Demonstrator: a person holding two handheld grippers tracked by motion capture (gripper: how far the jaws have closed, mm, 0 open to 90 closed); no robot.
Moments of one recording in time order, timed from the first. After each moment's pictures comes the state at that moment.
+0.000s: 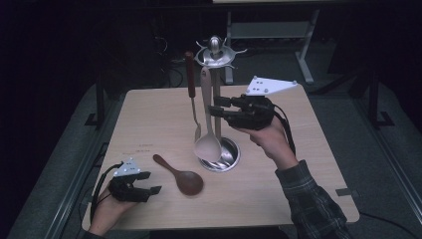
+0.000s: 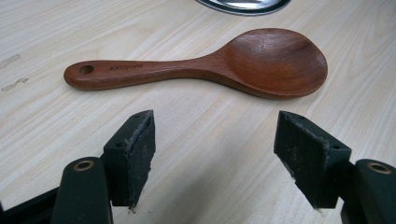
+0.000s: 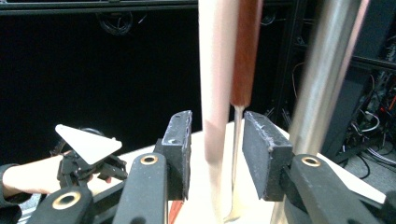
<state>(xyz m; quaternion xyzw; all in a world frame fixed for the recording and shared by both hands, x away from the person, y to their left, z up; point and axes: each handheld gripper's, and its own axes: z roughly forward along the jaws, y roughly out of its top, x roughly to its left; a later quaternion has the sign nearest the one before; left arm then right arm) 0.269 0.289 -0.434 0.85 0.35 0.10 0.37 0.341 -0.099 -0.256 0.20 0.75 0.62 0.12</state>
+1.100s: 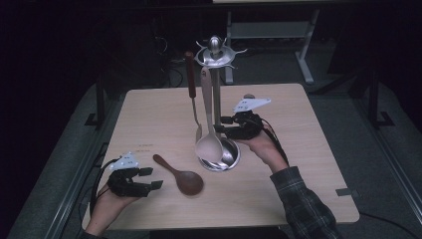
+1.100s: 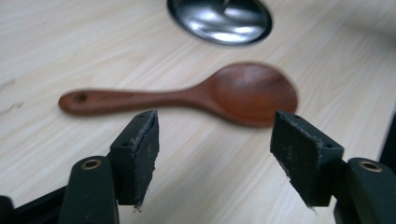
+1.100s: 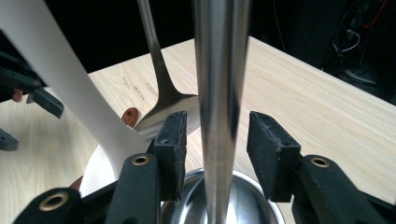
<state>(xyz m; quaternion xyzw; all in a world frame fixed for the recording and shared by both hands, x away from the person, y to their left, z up) 0.273 0.282 -0.411 0.84 0.35 0.08 0.41 0.391 -0.089 -0.354 0.27 0.81 0.50 0.11</state>
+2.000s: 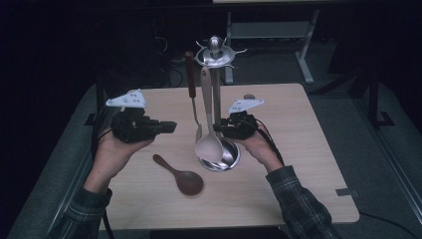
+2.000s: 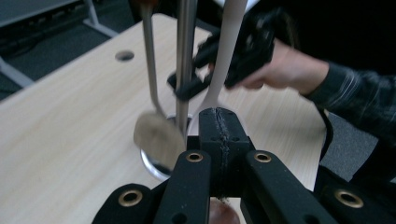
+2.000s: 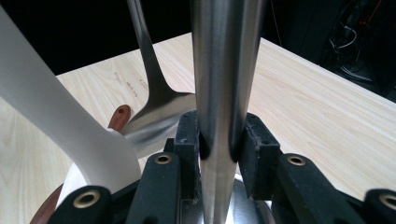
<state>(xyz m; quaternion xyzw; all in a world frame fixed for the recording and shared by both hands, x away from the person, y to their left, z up) 0.318 0.217 -0.239 0.84 0.25 0.09 0.47 0.396 -0.078 -0.362 0.27 0.82 0.49 0.12</state>
